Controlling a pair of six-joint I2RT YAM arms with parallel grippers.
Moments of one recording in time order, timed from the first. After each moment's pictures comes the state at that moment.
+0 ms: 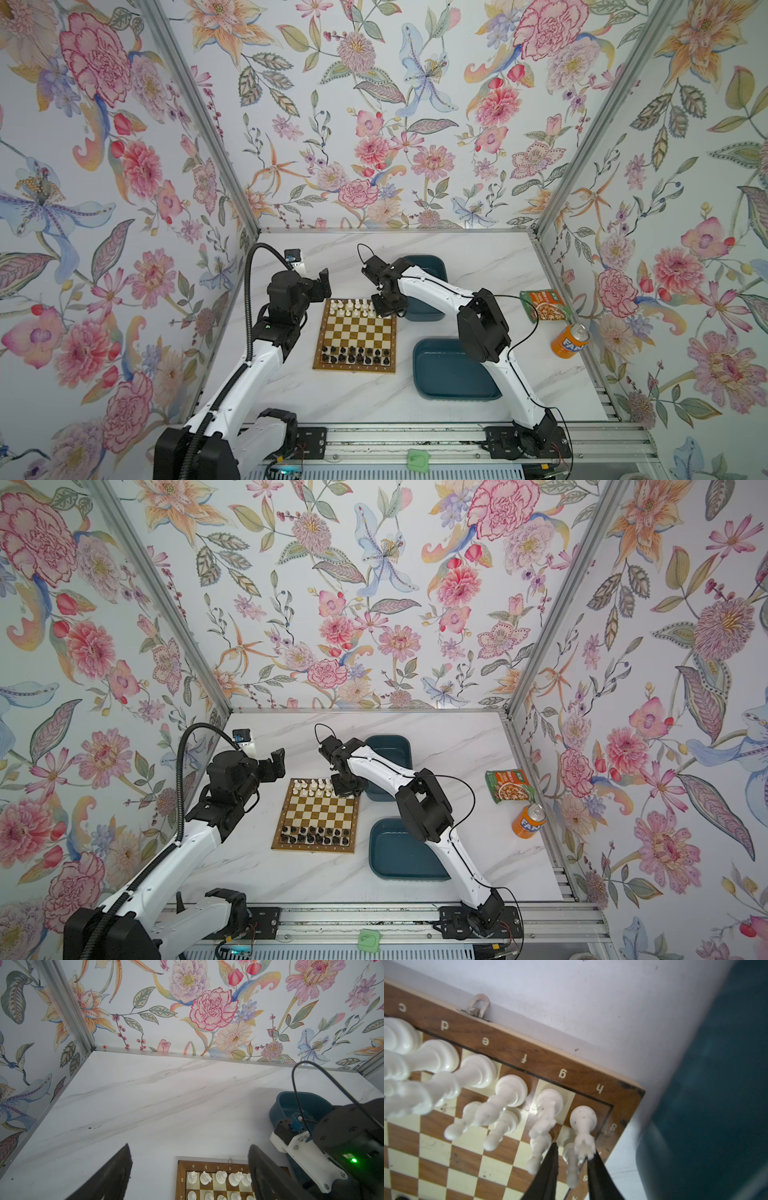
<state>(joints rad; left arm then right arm) -0.20 1.06 0.72 0.01 -0.11 -0.18 0.83 2.38 2.10 -1.11 0.03 0.47</state>
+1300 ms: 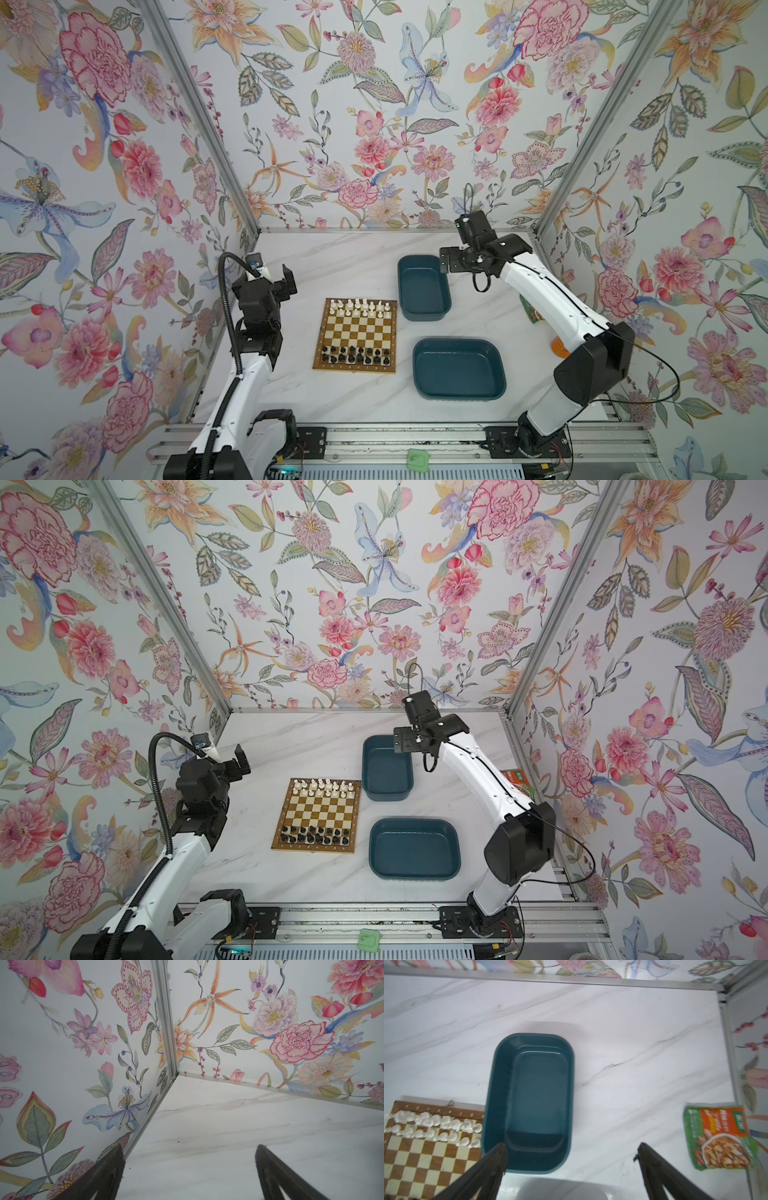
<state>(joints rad) 0.05 0.97 0.57 0.23 -0.27 0.00 0.43 1.60 1.57 -0.88 0.25 0.29</state>
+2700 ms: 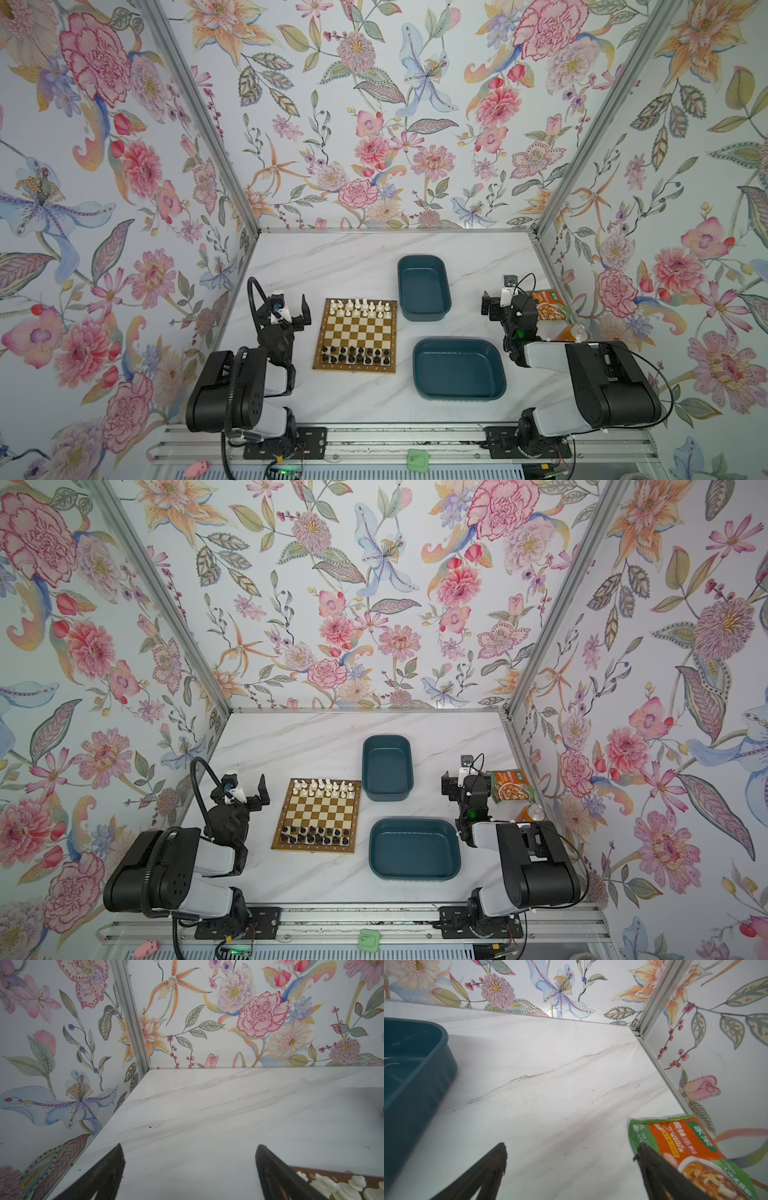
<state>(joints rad) 0.04 1.51 0.11 1.36 -0.06 0.07 0.08 1.49 0.37 0.79 0.17 -0.08</state>
